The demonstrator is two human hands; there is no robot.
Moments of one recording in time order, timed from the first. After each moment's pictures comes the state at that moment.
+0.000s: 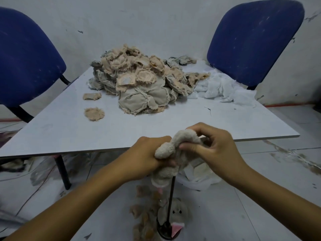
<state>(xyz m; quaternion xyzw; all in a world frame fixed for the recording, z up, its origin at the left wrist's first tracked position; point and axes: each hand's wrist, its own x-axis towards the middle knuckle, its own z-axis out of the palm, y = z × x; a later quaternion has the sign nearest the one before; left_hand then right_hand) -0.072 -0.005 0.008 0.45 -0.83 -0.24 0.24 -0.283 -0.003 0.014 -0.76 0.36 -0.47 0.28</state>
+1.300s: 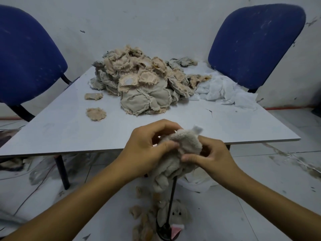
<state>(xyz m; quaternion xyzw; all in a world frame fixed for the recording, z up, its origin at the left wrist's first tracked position) -0.082 0.009 0.035 0.38 -0.75 -0.29 0.45 -0.284 -0.009 -0.011 -0.71 0.34 -0.45 0.42</state>
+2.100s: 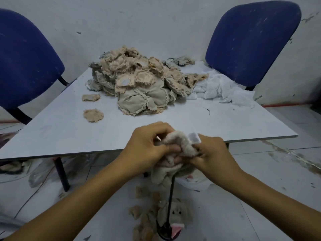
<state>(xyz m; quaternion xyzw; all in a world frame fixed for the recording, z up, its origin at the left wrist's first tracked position) -0.084 -0.004 0.023 0.38 -0.76 -0.29 0.44 -0.280 -0.004 0.000 -0.84 0.39 -0.38 0.06</state>
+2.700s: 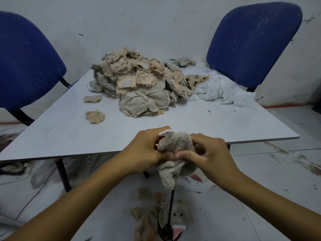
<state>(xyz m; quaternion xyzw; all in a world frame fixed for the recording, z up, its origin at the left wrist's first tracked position) -0.075 -0.012 0.021 0.40 -0.79 -0.32 0.33 -0.277 -0.006 -0.001 -0.78 0.41 -0.43 0.21</state>
